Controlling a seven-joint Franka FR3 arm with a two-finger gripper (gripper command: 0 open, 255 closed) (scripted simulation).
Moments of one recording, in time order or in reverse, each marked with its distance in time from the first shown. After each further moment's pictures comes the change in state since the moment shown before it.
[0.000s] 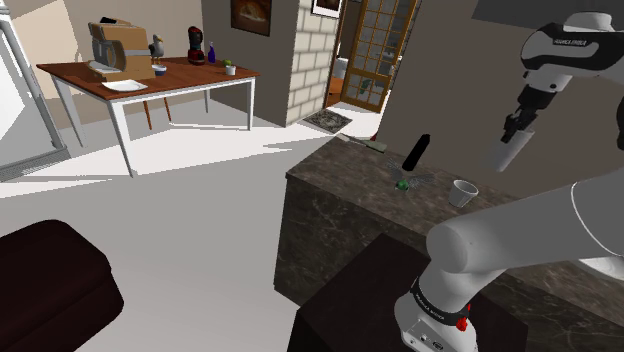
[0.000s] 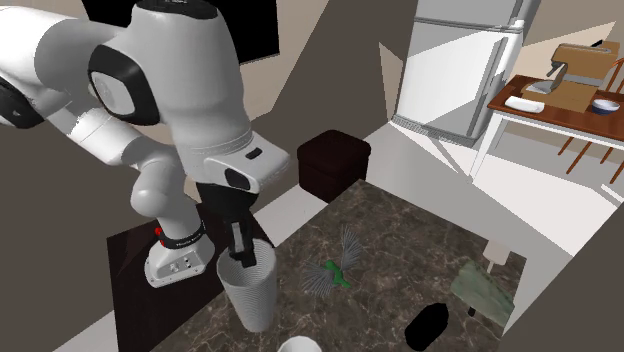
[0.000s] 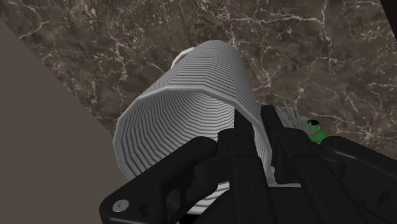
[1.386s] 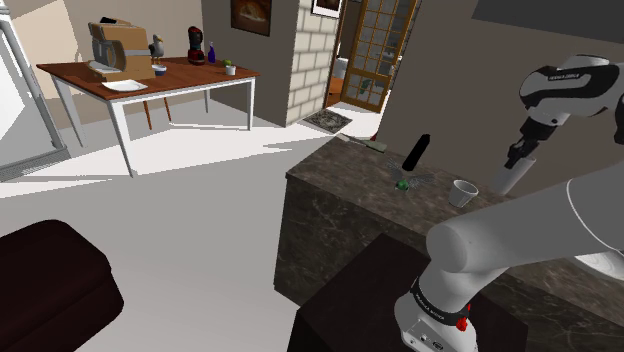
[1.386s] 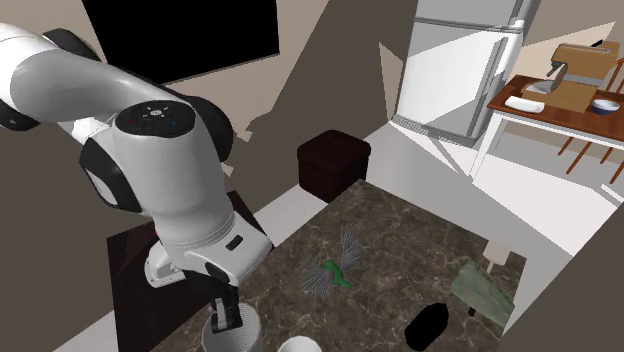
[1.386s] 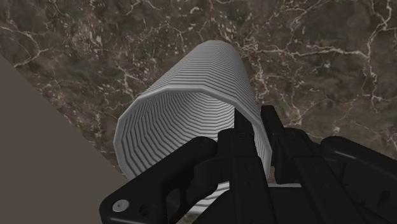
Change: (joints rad) arm -0.005 0.036 -0.180 -0.133 -0.048 0.212 -0.100
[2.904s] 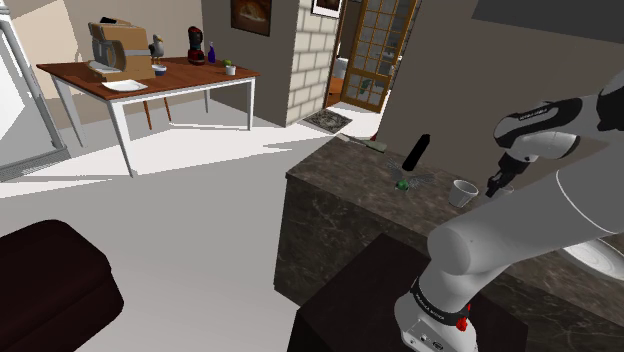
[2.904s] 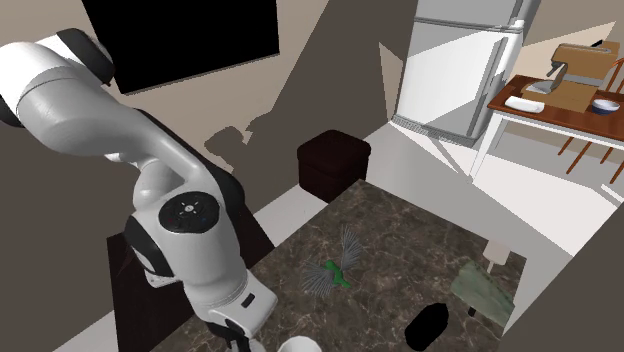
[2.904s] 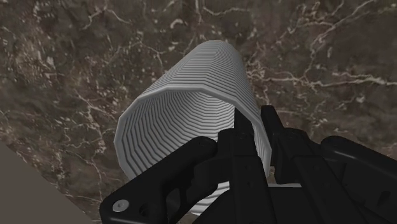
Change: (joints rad) arm 0.055 0.110 -0.185 -0.223 -0.023 0.339 -0.010
